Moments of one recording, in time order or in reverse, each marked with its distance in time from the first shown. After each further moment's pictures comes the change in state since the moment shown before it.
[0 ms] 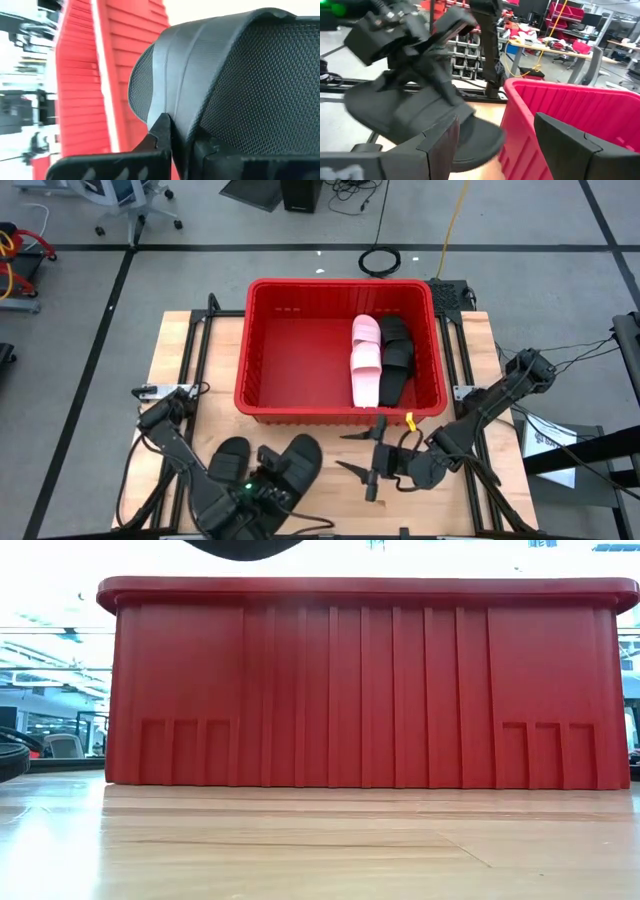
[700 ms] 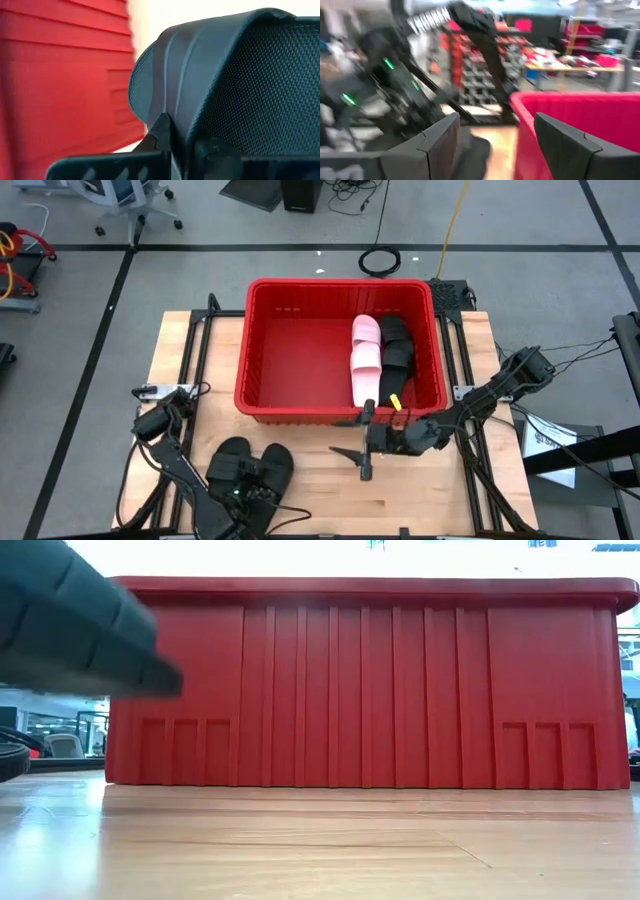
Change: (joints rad) left arm -0.095 0.014 -0.322 0.047 0.231 -0.392; right arm -0.148 -0.007 -0.287 0.557 -0.274 -0.044
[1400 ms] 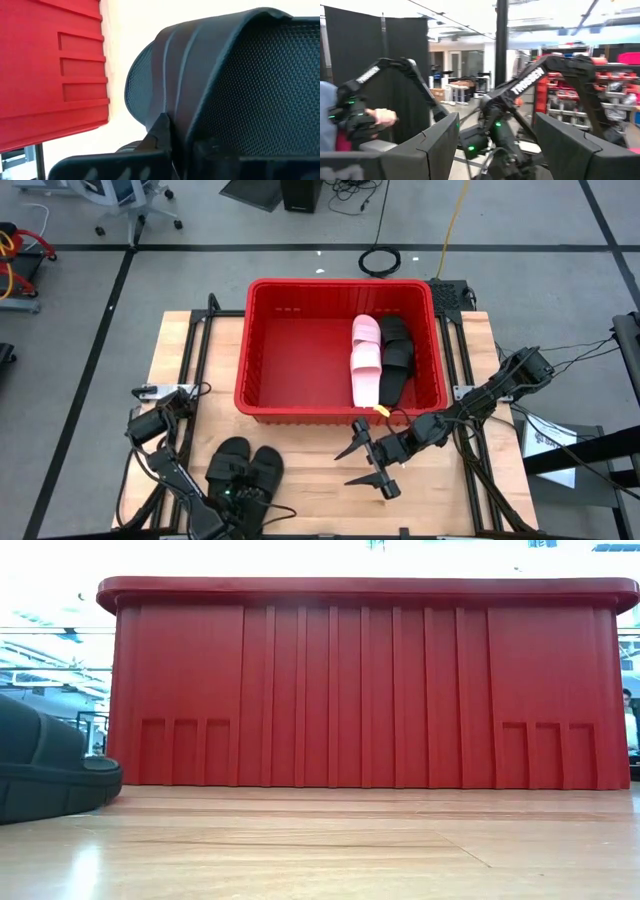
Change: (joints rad) left arm -0.081 -0.001 -0.278 0.241 0.031 -0.153; right arm -0.019 0.011 -0.031 0.227 -0.504 0.012
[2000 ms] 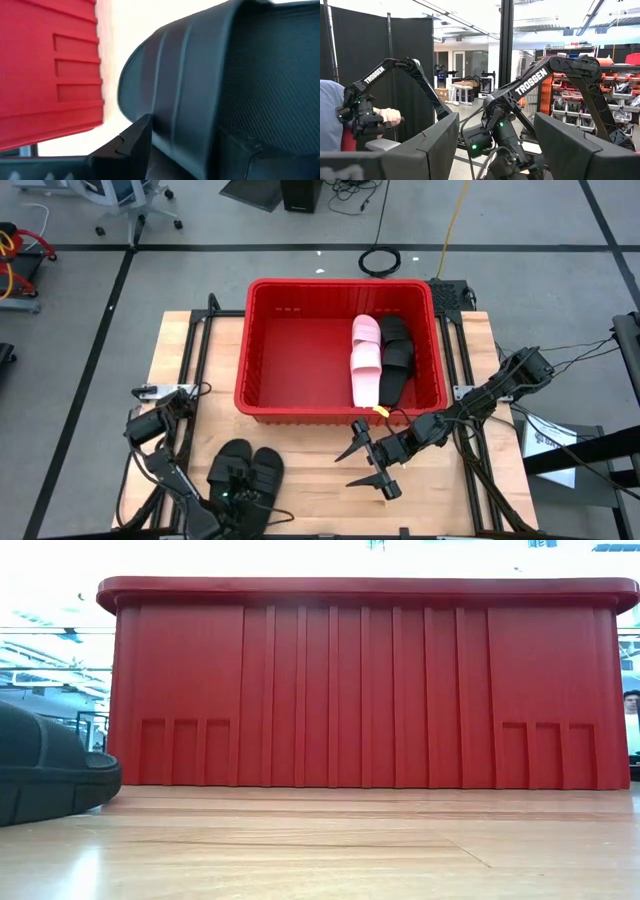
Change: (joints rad) left arm -0.014 0.002 -0.005 0.001 -0.003 -0.012; right arm 0.000 0.000 0.000 0.000 -0.028 0.000
